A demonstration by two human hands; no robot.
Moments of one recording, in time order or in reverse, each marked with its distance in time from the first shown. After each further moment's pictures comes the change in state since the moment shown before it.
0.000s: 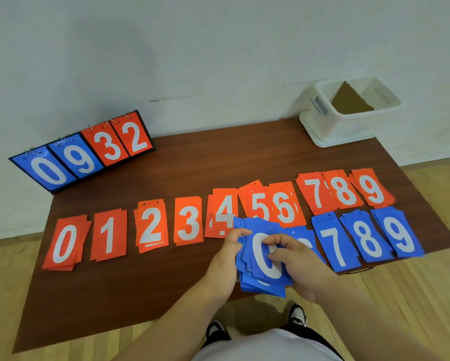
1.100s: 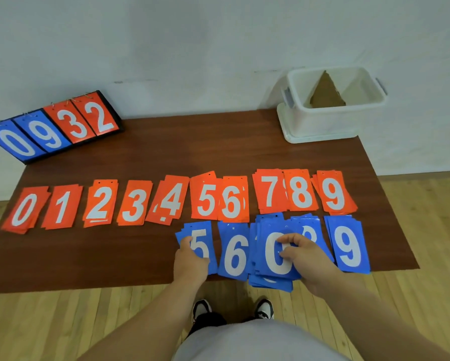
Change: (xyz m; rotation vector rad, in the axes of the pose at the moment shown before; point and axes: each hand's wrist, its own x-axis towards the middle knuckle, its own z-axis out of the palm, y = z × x) left_hand 0.093 -0.094 0.127 0.517 0.669 -0.222; right_hand 0.049 0.007 -0.234 -0.190 0.041 0.048
